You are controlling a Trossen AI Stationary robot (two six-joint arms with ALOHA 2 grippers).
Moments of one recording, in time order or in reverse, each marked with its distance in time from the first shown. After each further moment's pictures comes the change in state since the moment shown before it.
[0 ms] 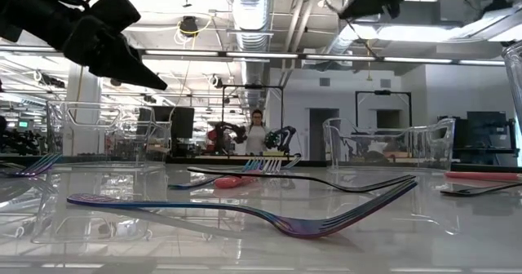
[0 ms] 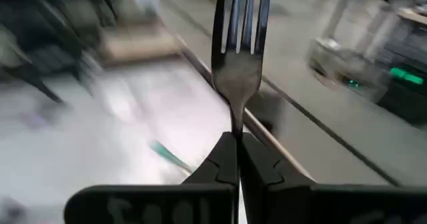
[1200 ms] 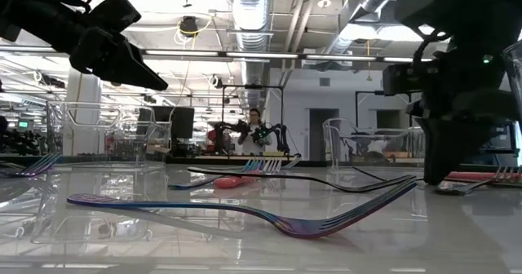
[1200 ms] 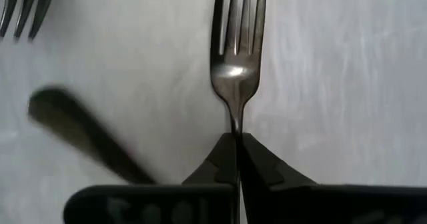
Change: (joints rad) left arm 0.000 0.000 0.000 0.000 -0.079 0.098; right arm 0.479 0.611 -0.169 -0.192 -0.161 0.554
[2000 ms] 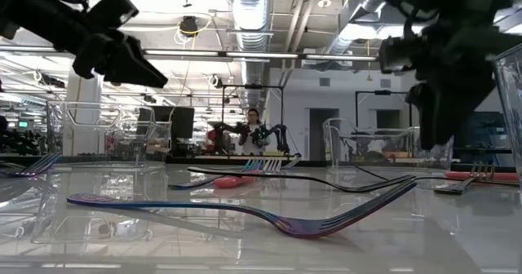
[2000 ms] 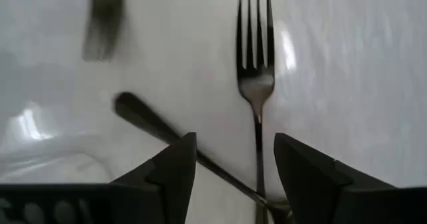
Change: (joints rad) left arm 0.000 -0.027 0.000 -0.002 -0.063 0.127; right arm -0.117 -0.211 0.003 -0.107 -0.253 -0.053
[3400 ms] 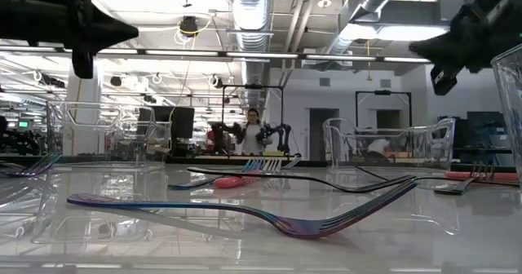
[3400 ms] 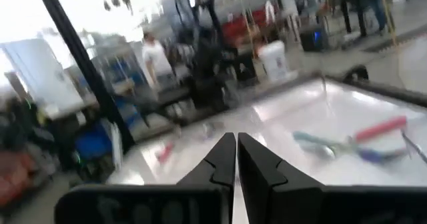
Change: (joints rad) left arm -0.118 -0.696 -0.256 0.223 -0.221 -0.504; right arm -0.440 -1.380 -0.735 0.696 -0.157 -0.113
